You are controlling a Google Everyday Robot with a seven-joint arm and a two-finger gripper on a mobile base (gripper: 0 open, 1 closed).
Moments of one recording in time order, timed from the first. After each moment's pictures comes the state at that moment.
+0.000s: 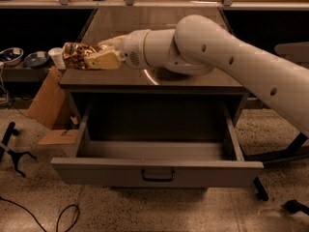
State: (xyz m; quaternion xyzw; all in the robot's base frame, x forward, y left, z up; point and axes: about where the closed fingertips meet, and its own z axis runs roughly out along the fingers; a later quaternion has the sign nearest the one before) arm 0.625 0.129 0.930 -0.44 0.65 0.34 0.52
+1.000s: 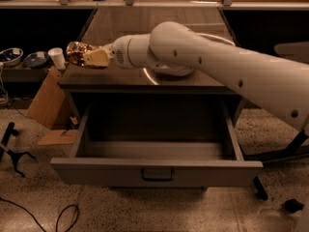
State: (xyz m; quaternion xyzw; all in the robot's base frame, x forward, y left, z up) arm 0.680 0.147 0.894 -0.32 0.74 0.32 0.49
